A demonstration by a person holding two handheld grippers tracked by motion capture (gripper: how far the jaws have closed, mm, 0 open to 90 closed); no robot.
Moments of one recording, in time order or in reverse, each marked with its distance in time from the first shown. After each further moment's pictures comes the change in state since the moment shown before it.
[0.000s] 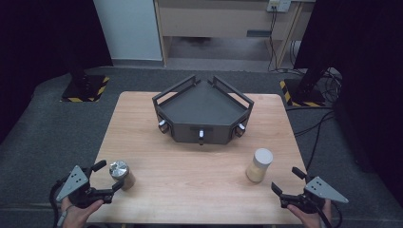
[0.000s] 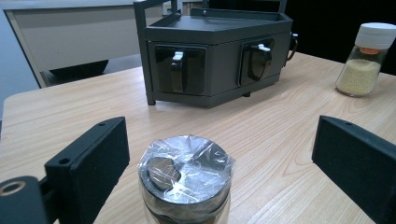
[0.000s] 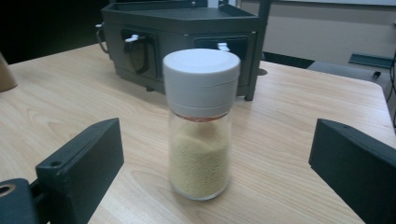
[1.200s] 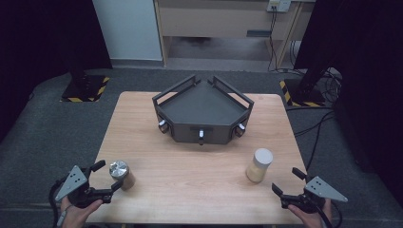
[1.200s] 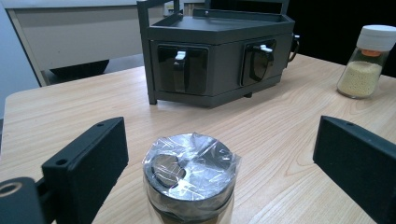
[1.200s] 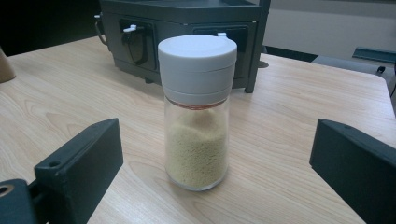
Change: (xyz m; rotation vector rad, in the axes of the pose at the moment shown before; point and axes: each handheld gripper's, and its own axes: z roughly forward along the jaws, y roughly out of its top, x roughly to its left) left arm 0.002 -0.003 -0.001 -0.005 0.006 -0.010; right arm -0.006 -0.002 0.001 0.024 0.012 -0.008
